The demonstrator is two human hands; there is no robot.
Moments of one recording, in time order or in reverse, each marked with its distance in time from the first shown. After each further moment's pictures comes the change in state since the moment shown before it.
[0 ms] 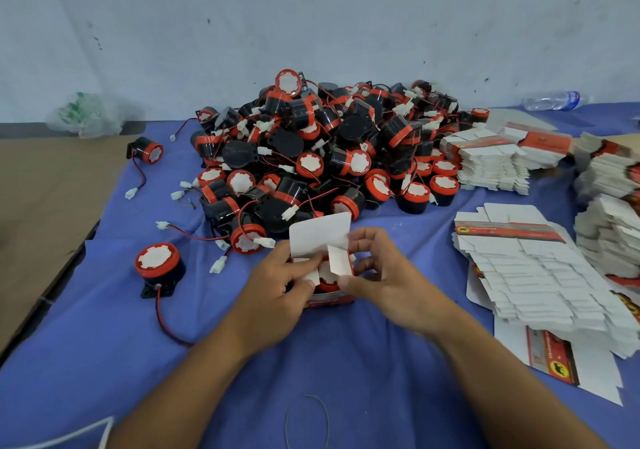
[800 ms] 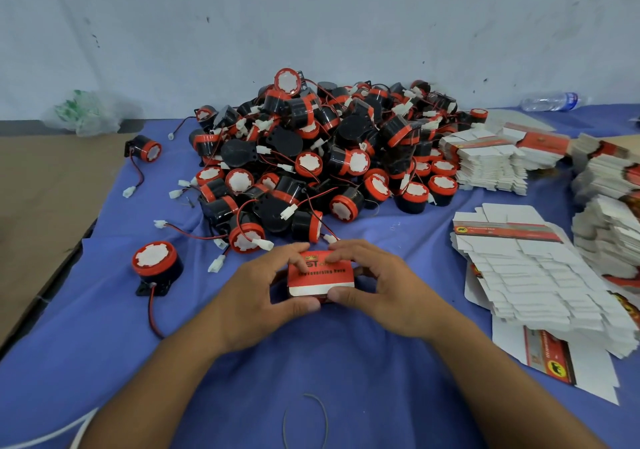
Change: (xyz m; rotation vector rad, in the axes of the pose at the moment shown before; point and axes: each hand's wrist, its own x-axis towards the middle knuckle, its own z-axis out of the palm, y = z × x) left_hand -0.002 -0.015 -0.023 0.041 -0.111 0.009; right_hand -0.003 0.004 -0.003 -0.248 -0.078 -0.193
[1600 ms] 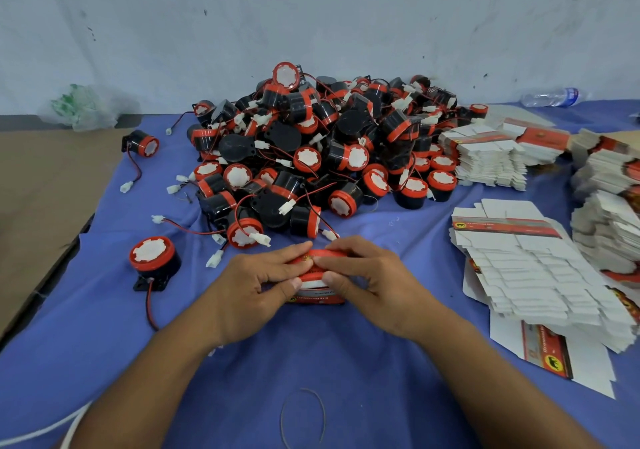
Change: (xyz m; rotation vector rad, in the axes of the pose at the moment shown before) left_hand -0.002 0.003 -0.003 0.064 0.004 0.062; right_hand 0.001 -0.010 0.006 -0.286 0.039 -0.157
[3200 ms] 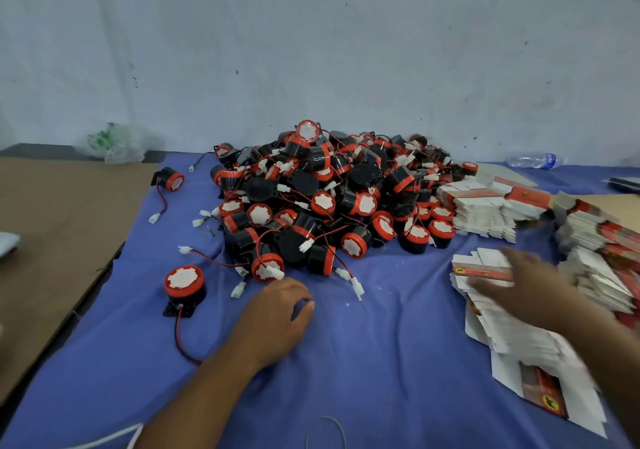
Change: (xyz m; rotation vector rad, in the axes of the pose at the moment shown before) left_hand 0.004 -0.014 0.010 0.301 0.199 -0.037; right_hand -0.039 0.037 -0.152 -0.772 0.107 0.740
